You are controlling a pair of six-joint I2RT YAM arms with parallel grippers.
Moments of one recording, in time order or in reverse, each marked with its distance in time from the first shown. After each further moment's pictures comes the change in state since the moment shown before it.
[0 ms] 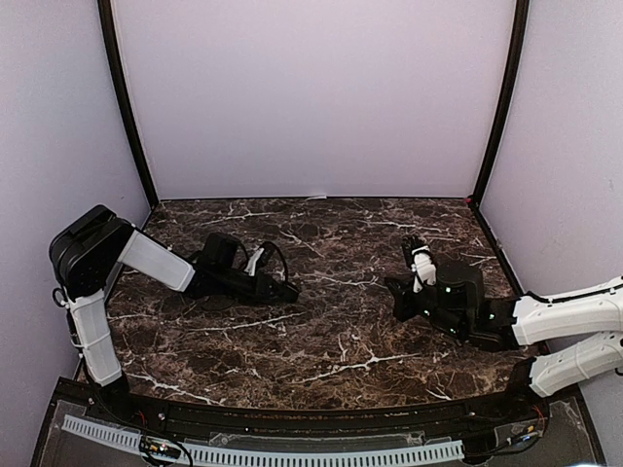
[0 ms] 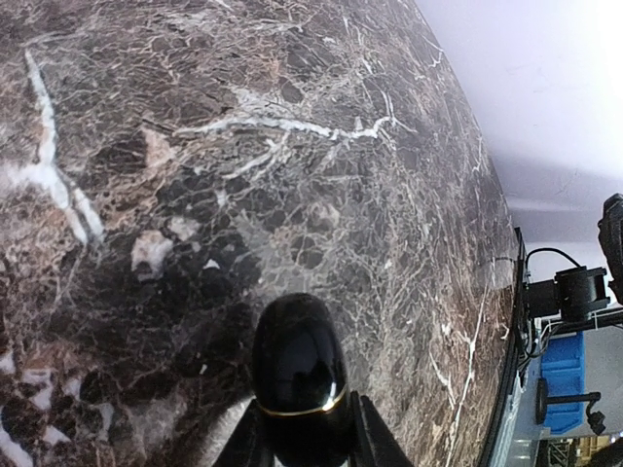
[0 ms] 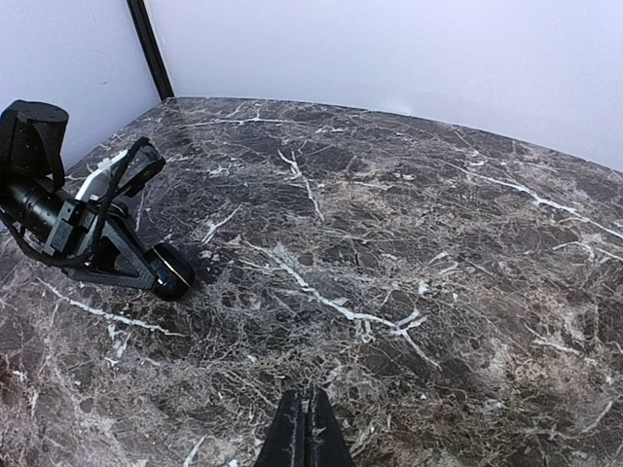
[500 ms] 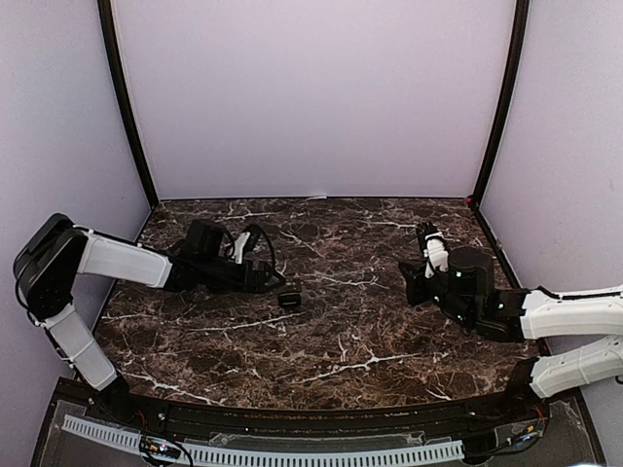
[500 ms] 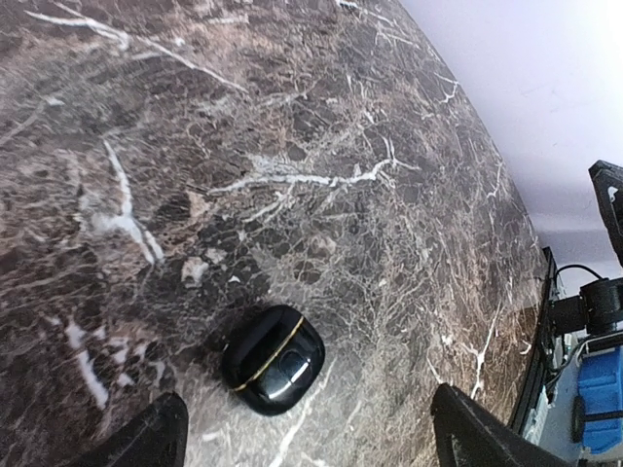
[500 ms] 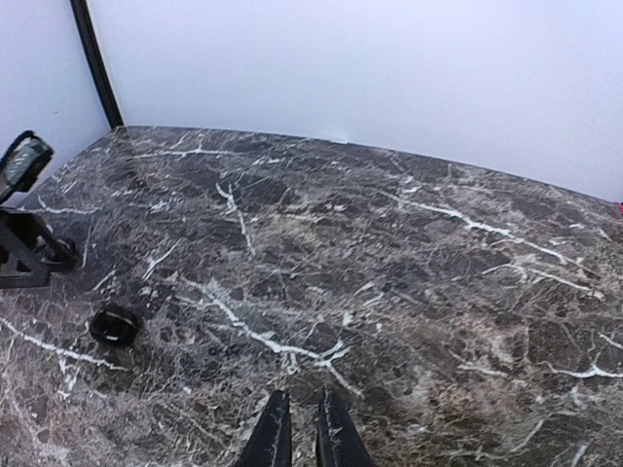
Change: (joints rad) left arm 0.003 -0.208 -0.036 -0.137 -0.158 0.069; right arm -0.092 -0.049 0.021 -0.051 0.025 -0.064
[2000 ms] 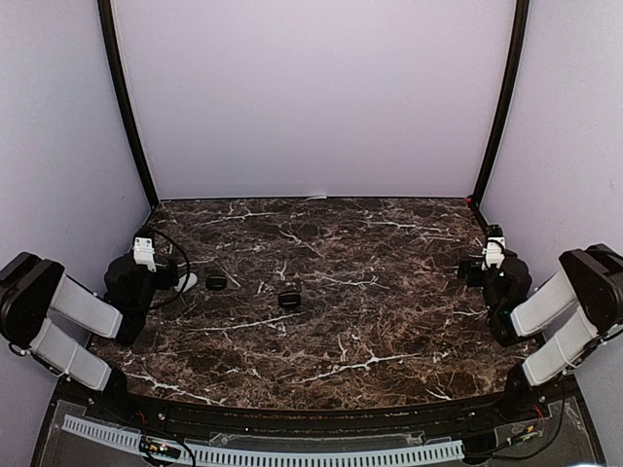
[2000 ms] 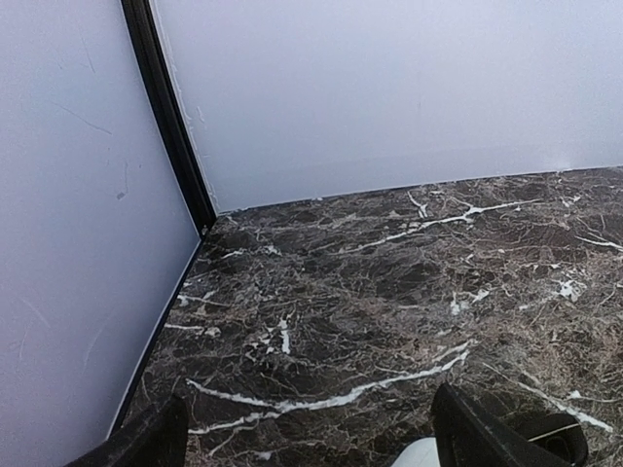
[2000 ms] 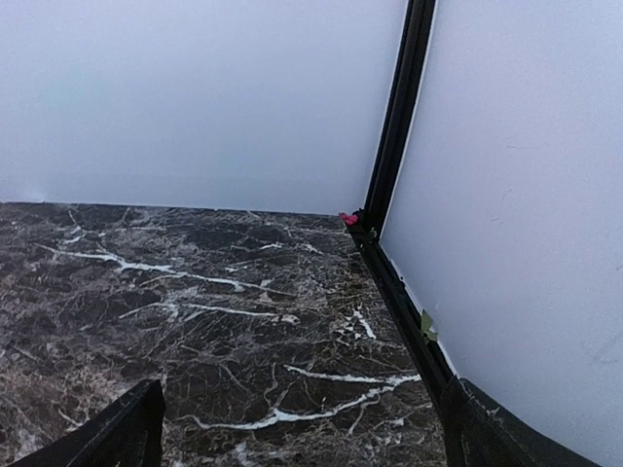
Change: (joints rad) left arm 0.386 -0.276 -0.632 0.899 -0.784 0.557; right arm -0.710 0.398 -0.291 0.941 -0.093 -0.339
